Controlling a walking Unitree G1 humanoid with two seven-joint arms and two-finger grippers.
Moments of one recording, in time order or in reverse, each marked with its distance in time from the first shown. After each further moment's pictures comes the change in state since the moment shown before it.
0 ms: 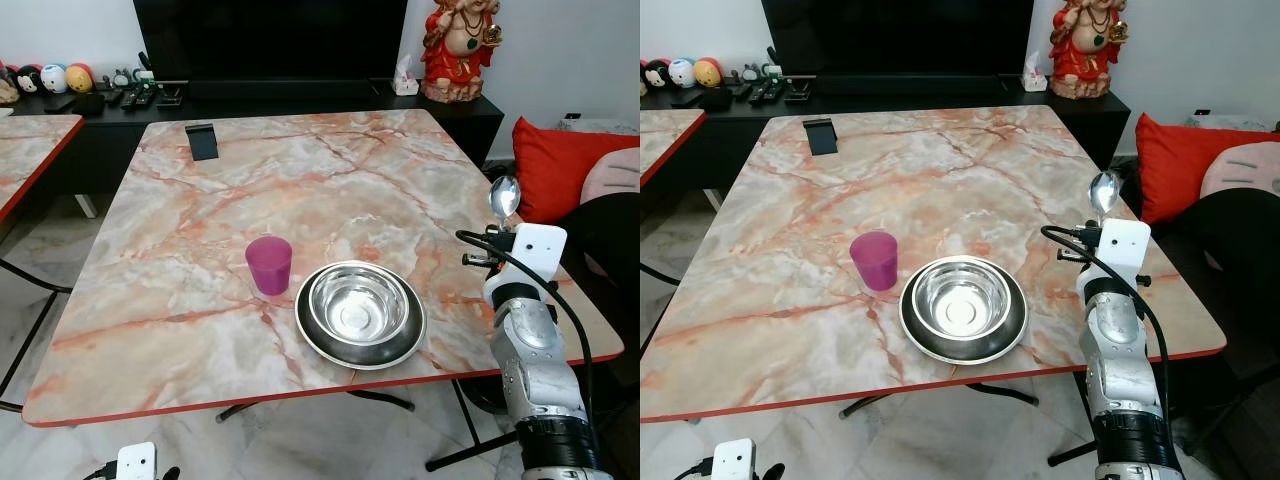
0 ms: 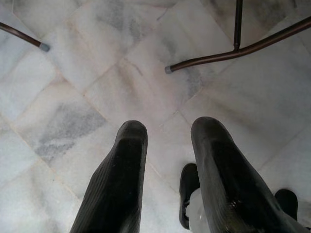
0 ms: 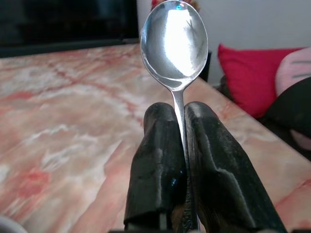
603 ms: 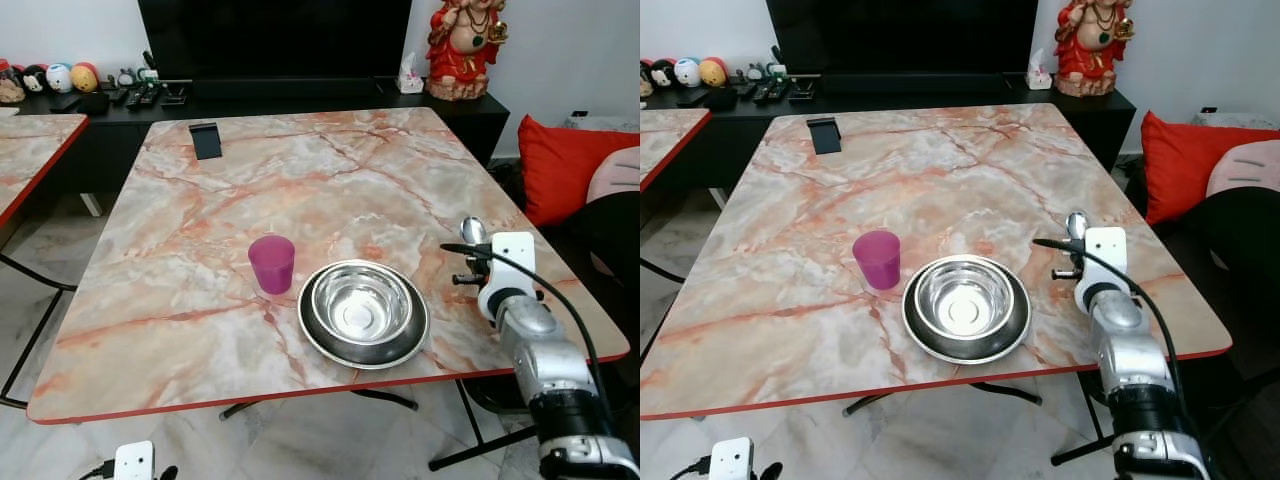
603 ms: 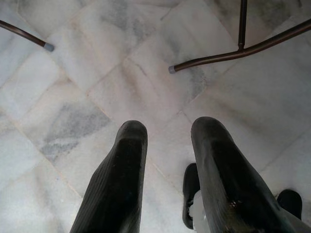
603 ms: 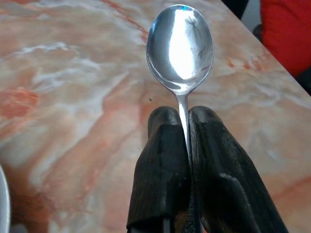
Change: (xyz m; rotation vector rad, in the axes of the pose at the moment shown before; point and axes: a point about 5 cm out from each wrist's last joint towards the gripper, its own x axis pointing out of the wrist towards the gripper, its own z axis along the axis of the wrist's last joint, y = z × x) left arm 0.001 0.003 0.002 0.004 -0.002 0.003; right arm 0.017 -0.008 -0.015 -0.125 0.281 0.092
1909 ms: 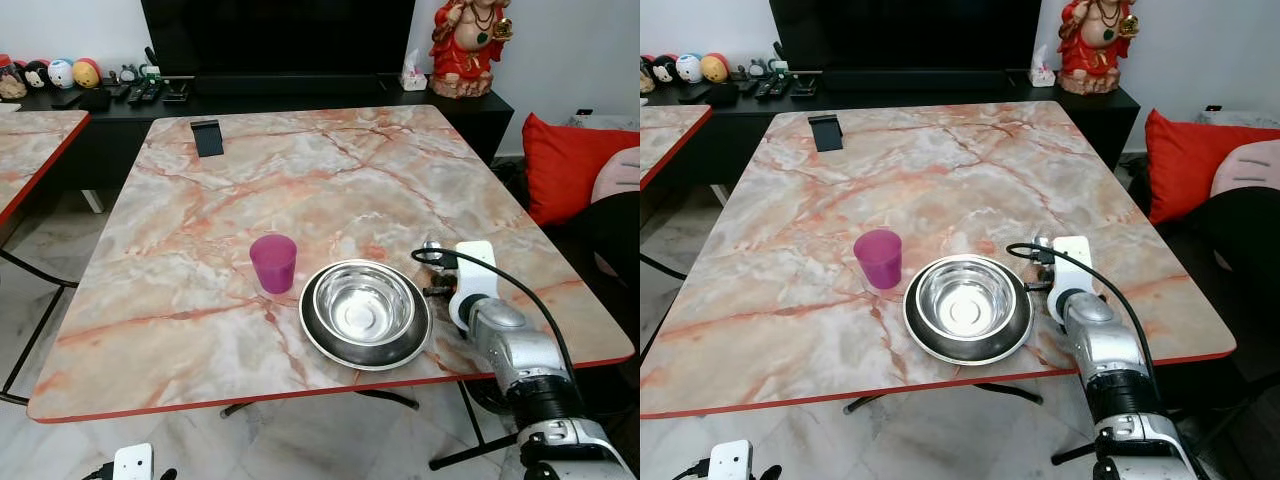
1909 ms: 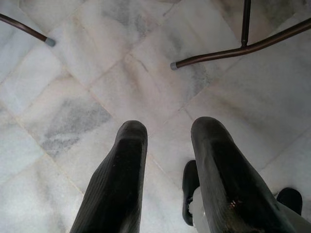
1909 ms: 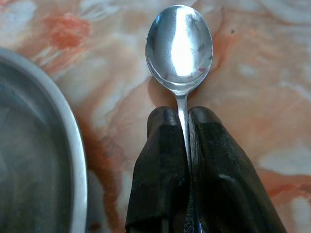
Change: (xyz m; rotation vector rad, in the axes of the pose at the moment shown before) left arm -0.001 0.001 -0.002 -0.003 0.004 0.002; right arm 0.005 0.034 -0.029 0.029 0.196 0.125
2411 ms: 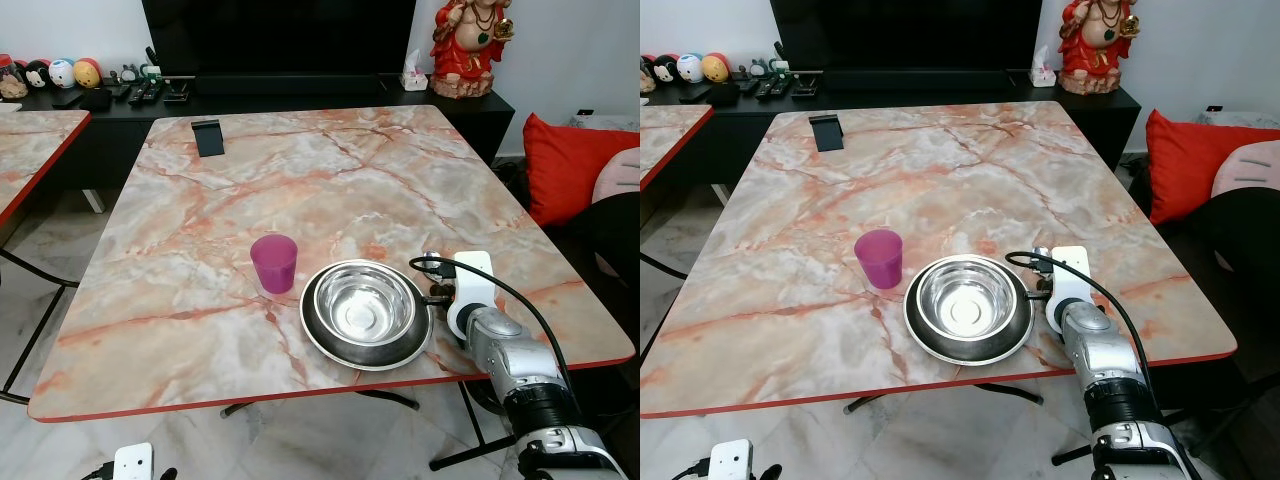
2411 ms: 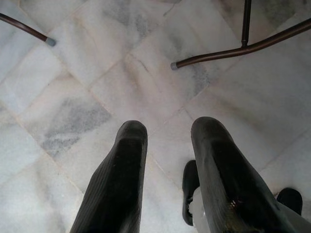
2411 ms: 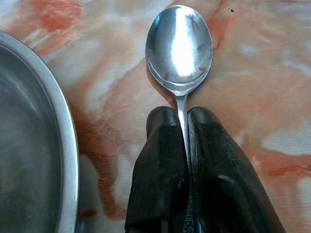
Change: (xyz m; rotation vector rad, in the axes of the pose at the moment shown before) left arm 0.000 0.000 0.000 0.000 0.000 0.000; right arm 0.000 0.000 -0.007 0.009 0.021 -0.014
